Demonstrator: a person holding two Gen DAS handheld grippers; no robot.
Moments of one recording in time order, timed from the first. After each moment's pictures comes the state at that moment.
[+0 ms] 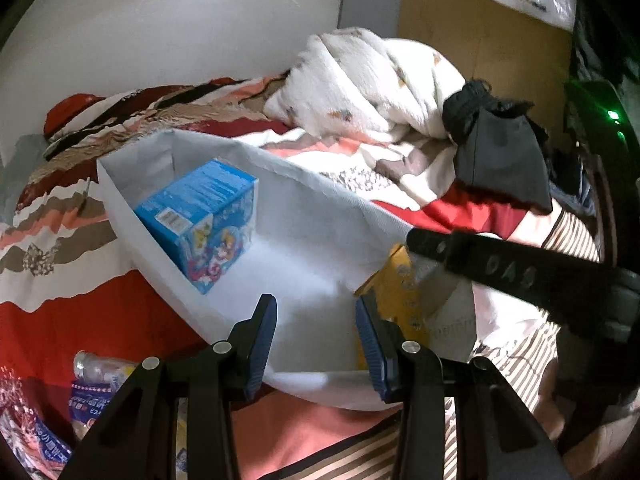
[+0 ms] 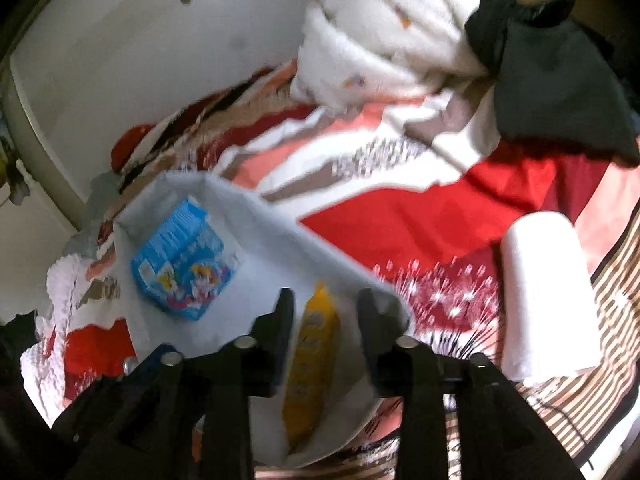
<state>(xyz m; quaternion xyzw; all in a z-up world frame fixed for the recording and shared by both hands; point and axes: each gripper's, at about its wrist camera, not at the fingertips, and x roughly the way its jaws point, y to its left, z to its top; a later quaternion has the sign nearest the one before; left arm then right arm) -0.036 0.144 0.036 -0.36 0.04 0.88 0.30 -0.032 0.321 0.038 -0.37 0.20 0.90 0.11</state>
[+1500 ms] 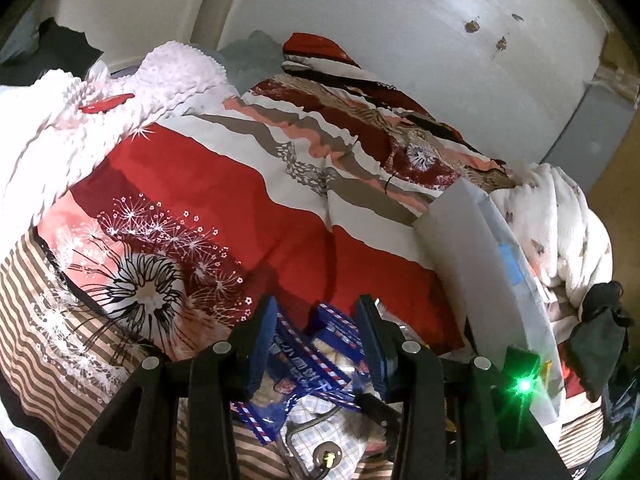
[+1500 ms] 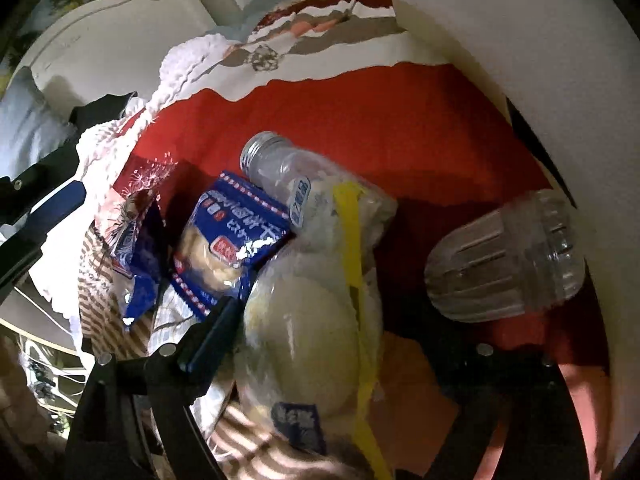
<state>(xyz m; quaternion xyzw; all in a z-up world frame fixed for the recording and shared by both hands) -0.037 -0.101 0.020 -0.38 -0.21 0.90 0.00 -0.082 0.133 -0.085 -0.54 0.06 0.81 -0.23</state>
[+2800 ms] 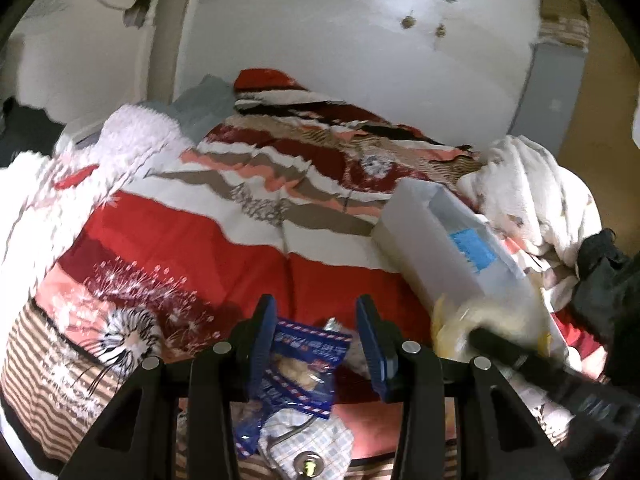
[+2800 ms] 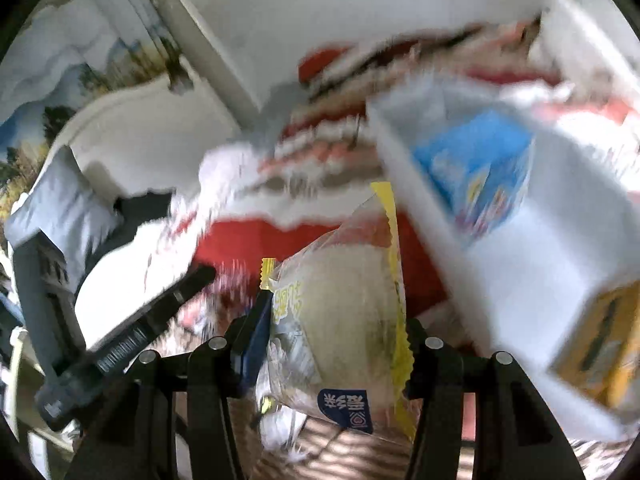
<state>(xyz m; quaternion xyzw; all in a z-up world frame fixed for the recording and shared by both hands) -0.028 -0.054 0.050 -0.33 -0.11 0.94 0.05 -0.040 0.178 0.040 -0.38 0.15 0.88 -0.23</state>
